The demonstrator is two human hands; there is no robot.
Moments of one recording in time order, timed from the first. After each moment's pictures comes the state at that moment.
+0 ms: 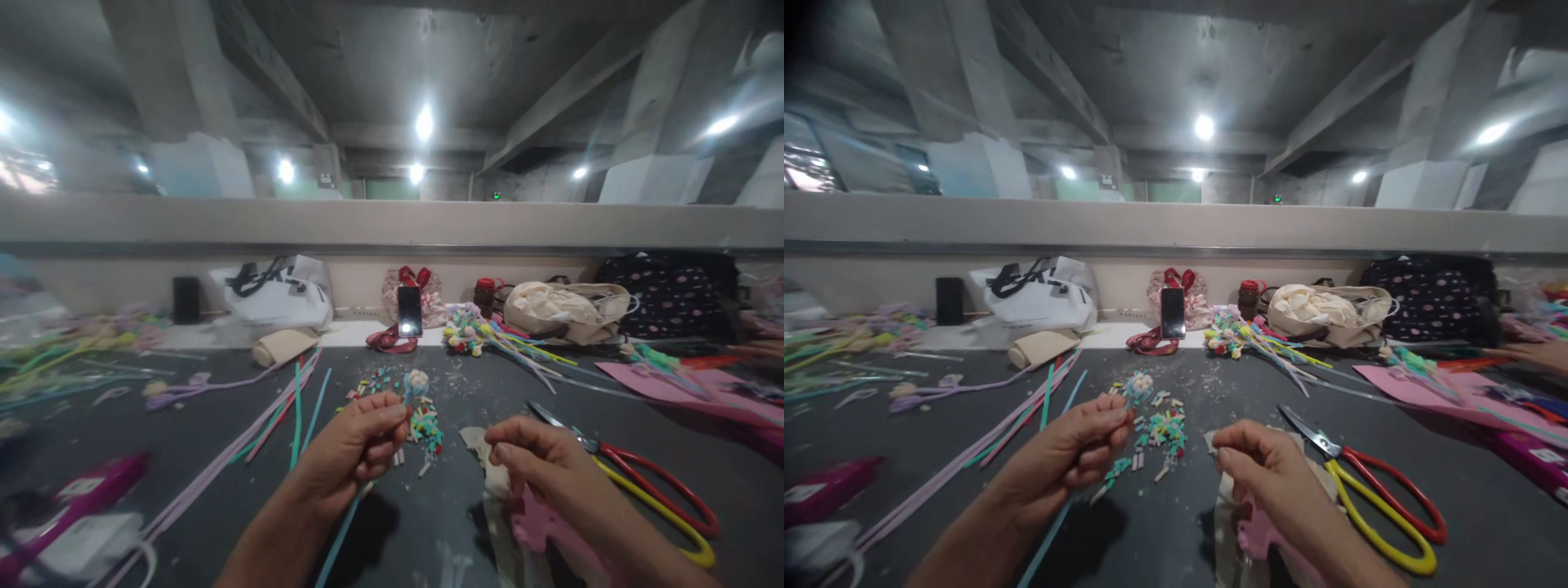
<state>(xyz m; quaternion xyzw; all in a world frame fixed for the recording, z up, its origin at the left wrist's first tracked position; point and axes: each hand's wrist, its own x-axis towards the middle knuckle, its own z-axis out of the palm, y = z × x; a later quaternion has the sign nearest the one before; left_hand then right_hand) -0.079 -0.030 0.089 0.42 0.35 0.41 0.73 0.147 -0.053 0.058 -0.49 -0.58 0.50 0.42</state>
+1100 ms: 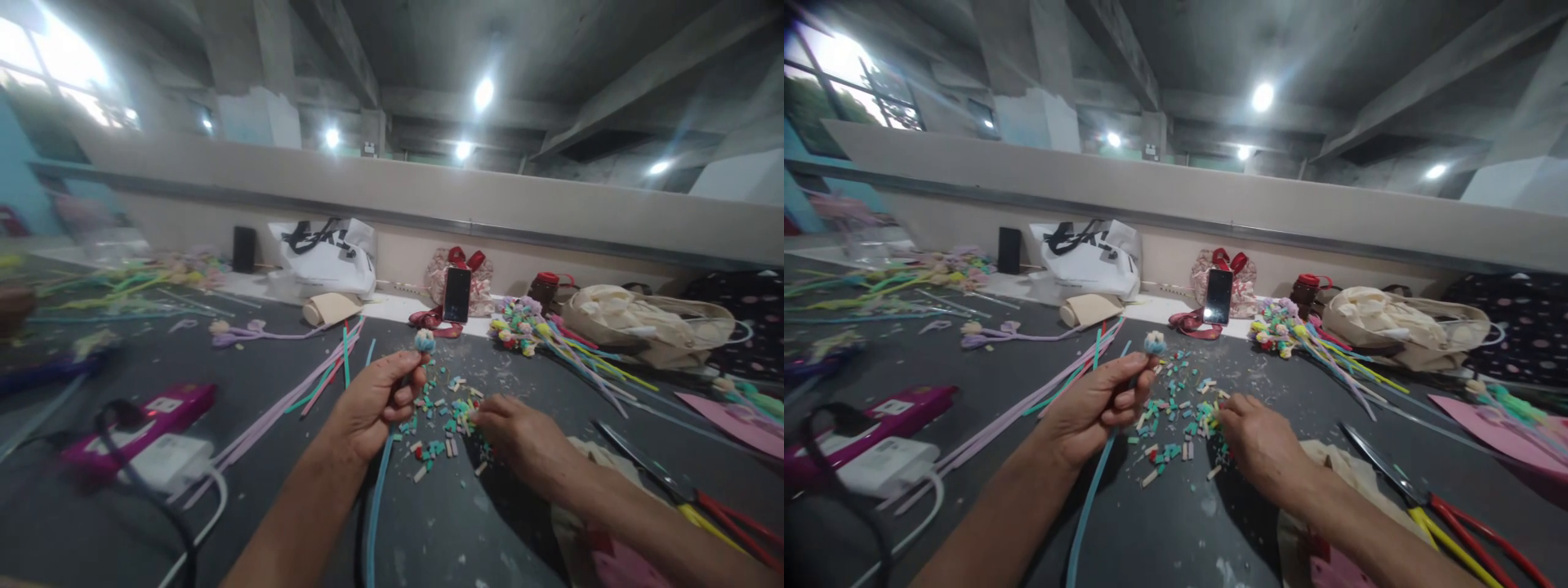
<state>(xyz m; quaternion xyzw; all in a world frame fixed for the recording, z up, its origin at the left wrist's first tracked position) -0.125 0.000 0.072 0.31 0.32 0.54 0.72 0.089 0.019 0.039 -0.41 -0.91 0.01 0.09</state>
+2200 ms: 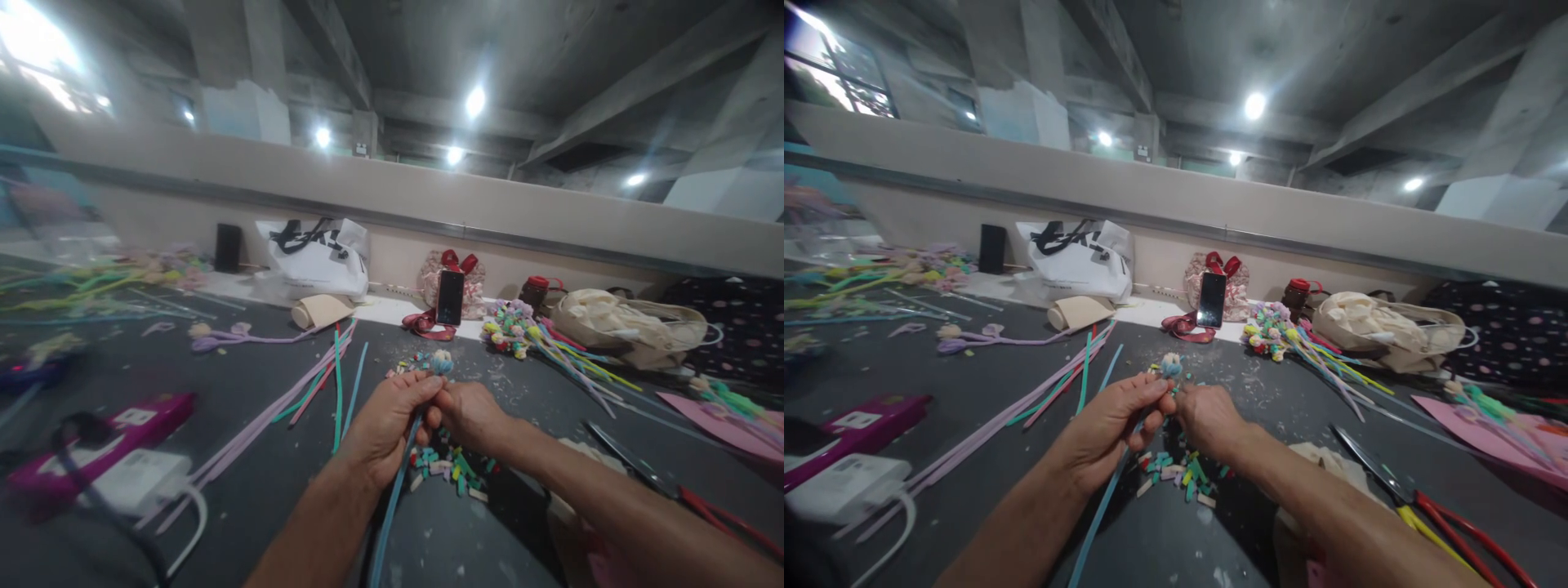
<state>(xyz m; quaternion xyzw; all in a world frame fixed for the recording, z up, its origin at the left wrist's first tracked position) -0.107 -0.003 0.065 0.37 0.35 0.49 0.71 0.033 0.054 0.032 -0.40 -0.91 0.03 0.09</state>
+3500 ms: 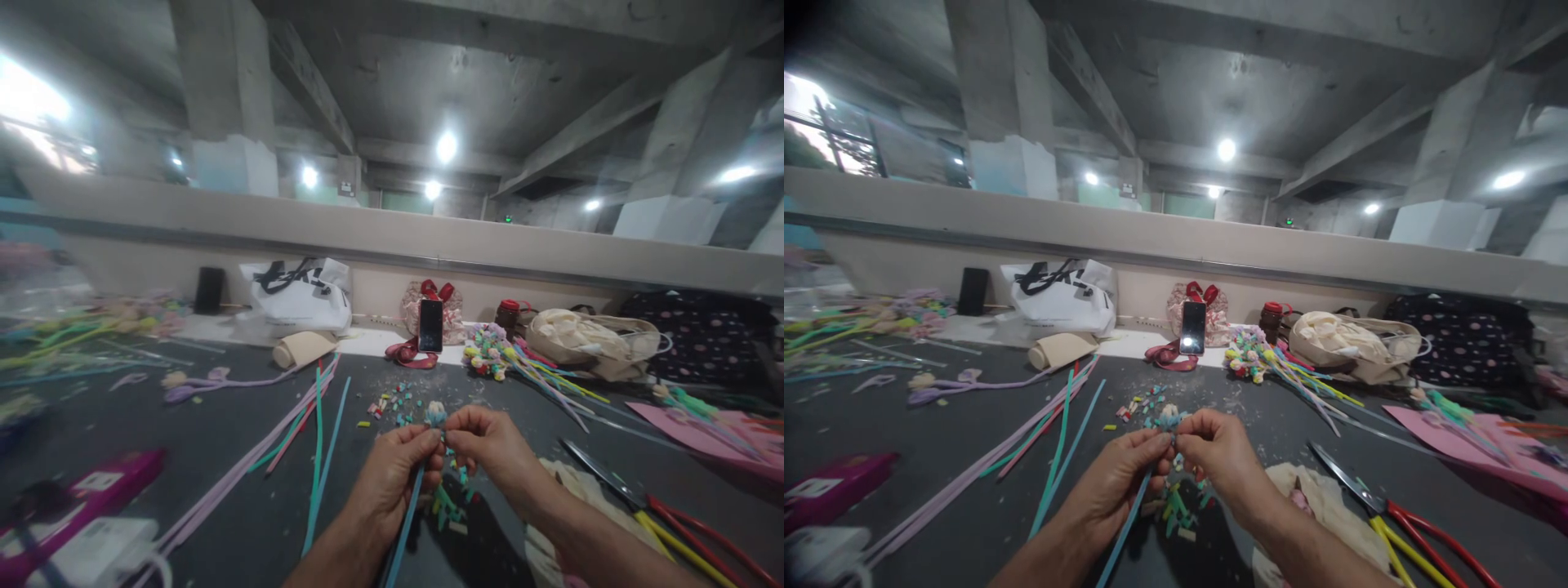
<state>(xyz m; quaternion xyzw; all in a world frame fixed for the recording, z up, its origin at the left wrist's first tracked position) -0.076 -0.002 0.034 0.31 0.37 0.50 0.71 0.059 0.012 0.056 -0.46 -0.61 0.49 0.42</state>
